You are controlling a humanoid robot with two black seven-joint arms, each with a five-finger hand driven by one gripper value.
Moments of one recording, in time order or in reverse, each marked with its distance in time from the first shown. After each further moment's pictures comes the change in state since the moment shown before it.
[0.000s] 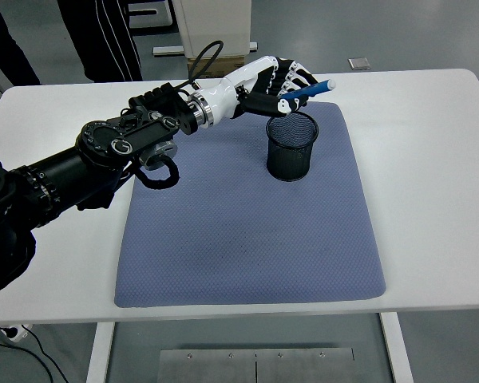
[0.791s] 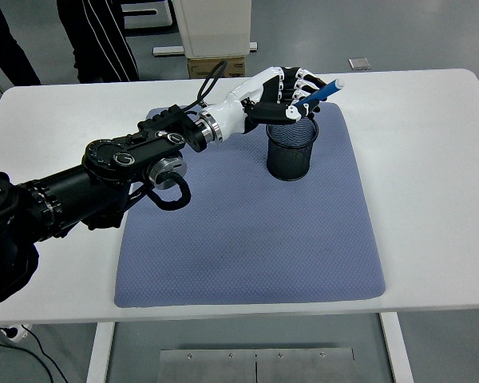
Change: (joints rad) left arm 0.052 0.000 -0.002 -0.077 -0.154 0.002 -0.039; right arm 0.000 0.000 0.000 -0.001 0.000 0.000 0.000
